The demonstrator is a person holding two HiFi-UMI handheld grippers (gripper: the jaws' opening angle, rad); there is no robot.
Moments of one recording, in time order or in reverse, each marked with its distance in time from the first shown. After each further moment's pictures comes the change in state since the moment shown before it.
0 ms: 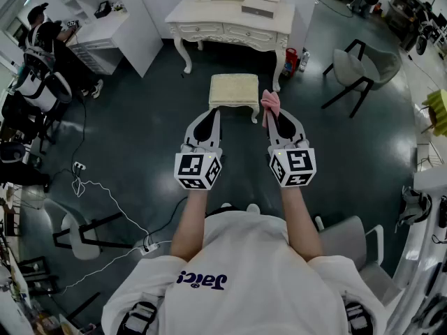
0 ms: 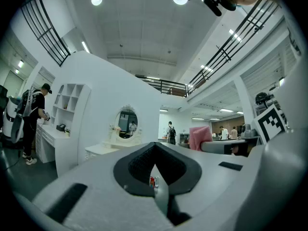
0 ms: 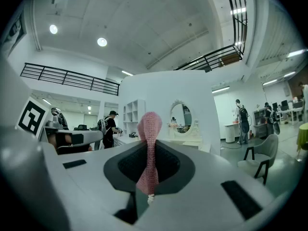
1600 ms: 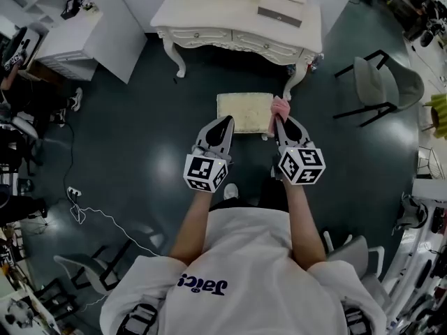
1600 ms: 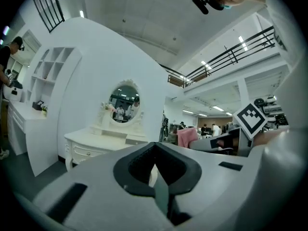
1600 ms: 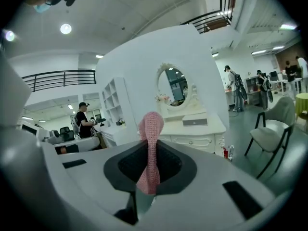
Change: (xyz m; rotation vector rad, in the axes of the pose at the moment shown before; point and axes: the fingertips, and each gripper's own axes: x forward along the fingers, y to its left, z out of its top) left arm 0.291 0.257 -0.105 -0.099 0.154 -0.204; right arm 0.384 -0.076 -0.111 0.230 0.260 -0.112
